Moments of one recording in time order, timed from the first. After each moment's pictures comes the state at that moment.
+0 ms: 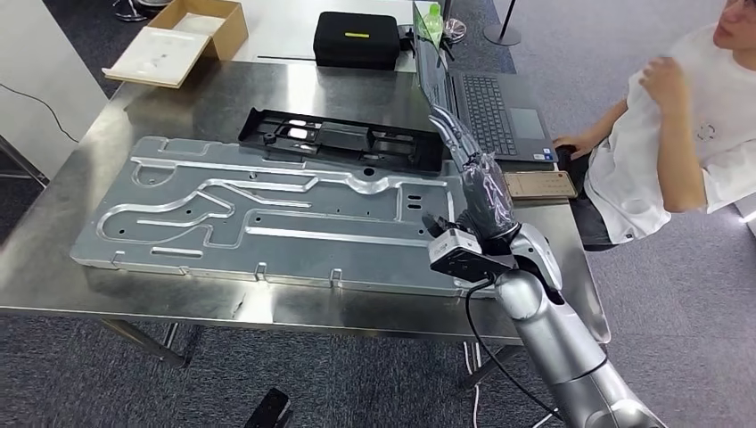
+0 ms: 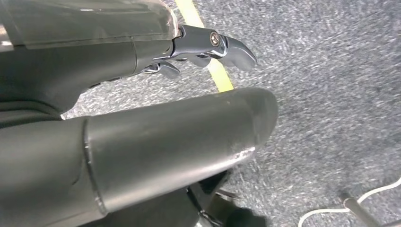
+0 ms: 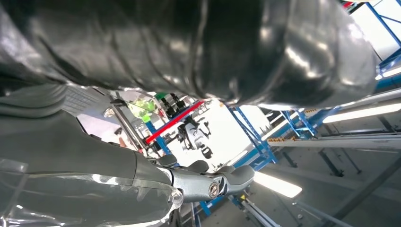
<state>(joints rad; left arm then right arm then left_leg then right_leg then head) -0.19 -0.23 0.64 -0.20 -1.03 0.03 -0.39 -0.56 -0.08 0.41 -1.46 0.47 -0.26 -0.40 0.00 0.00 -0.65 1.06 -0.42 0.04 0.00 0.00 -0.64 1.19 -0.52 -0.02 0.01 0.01</state>
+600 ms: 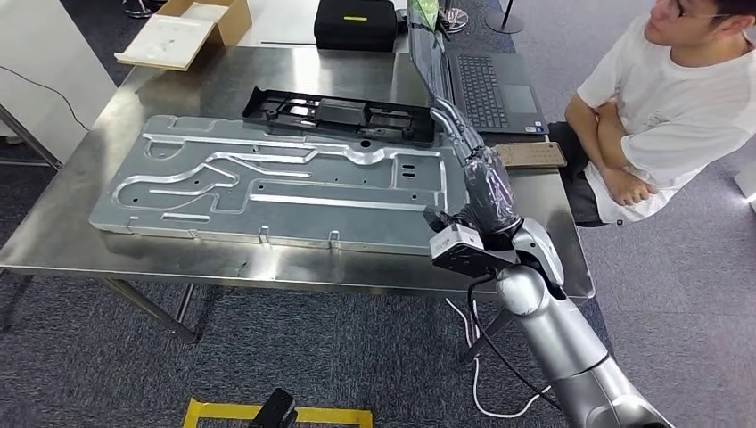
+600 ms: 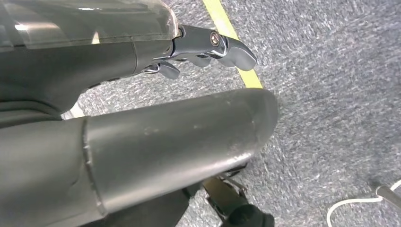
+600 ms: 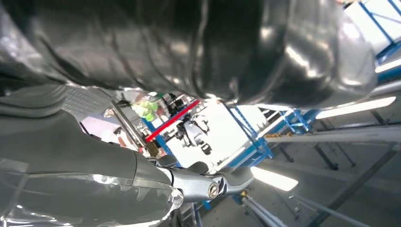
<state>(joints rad) -0.20 -0.23 0.63 -0.20 -1.04 0.03 -0.39 -0.57 -0.07 0.41 -1.46 0.47 -0.26 -0.40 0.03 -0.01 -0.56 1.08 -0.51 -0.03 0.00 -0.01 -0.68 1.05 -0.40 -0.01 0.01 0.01</state>
